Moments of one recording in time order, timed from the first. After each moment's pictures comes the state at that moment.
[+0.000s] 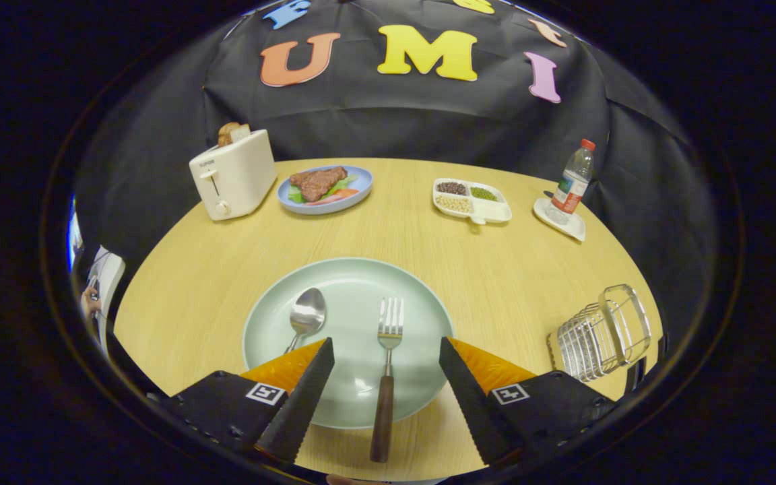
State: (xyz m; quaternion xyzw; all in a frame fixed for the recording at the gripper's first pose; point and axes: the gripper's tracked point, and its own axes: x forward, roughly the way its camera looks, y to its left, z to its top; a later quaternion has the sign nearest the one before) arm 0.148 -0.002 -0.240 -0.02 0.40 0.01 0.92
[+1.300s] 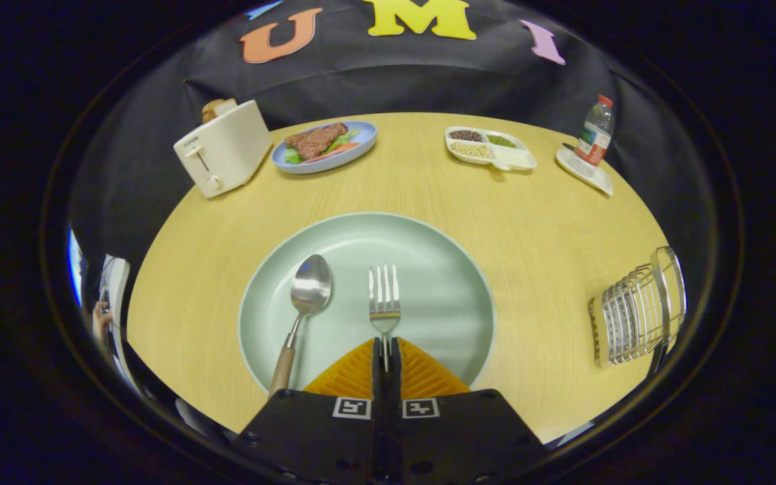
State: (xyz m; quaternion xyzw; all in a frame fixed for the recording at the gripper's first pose) arm 0.142 0.012 -0.259 0.03 0.47 0.02 0.88
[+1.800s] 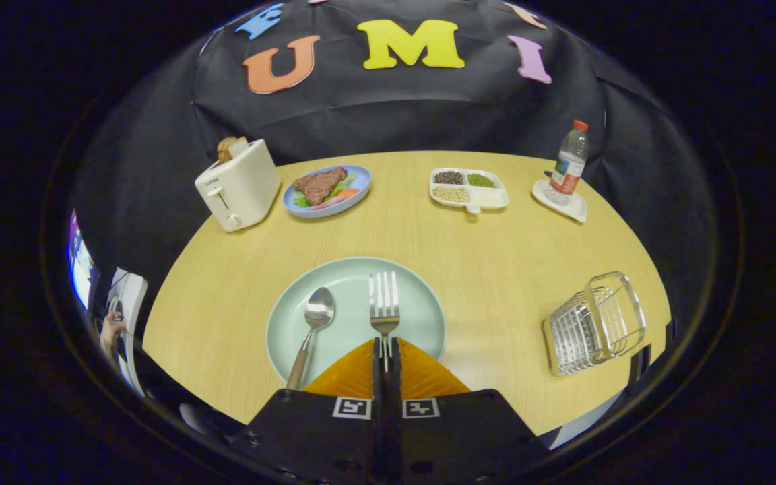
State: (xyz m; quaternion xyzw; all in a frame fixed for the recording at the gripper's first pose) arm 0.128 -0.026 -0.180 0.04 0.40 0.02 0.91
